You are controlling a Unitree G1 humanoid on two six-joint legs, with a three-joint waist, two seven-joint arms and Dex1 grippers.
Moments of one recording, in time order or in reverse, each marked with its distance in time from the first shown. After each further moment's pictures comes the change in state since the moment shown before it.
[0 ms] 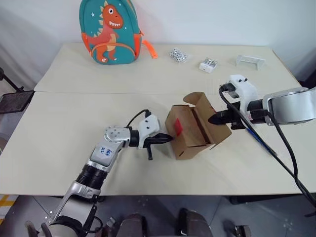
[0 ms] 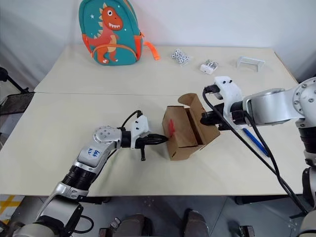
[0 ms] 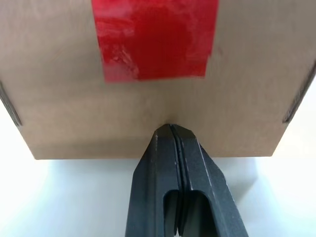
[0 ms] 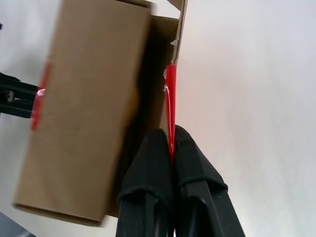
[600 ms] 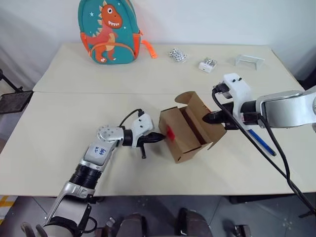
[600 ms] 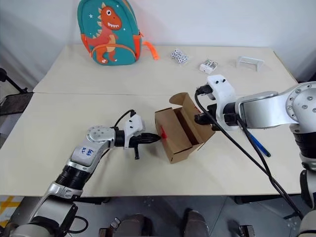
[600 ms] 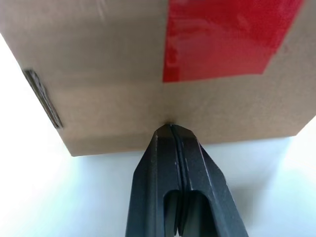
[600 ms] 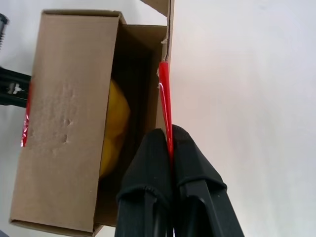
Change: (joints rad) left arm 0.015 0.083 0.026 -0.002 -0.005 0.040 -0.019; right arm 0.015 0.015 0.007 -0.099 0.006 -0.066 -0.044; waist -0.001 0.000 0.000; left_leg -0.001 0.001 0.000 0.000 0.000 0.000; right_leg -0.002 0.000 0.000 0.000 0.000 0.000
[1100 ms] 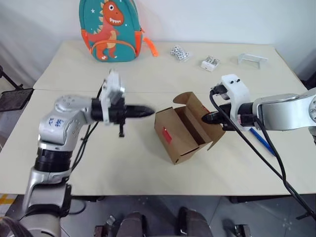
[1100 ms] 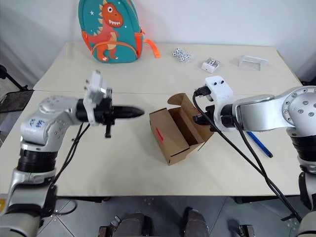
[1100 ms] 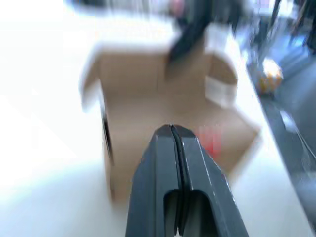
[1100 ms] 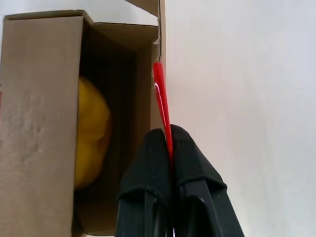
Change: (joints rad) left arm -0.228 0.087 0.235 -0.215 -0.383 0.361 -0.121; right arm 0.027 0.012 0.004 -0.035 0.001 -0.045 -0.049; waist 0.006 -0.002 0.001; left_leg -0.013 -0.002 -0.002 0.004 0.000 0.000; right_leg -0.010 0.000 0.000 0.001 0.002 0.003
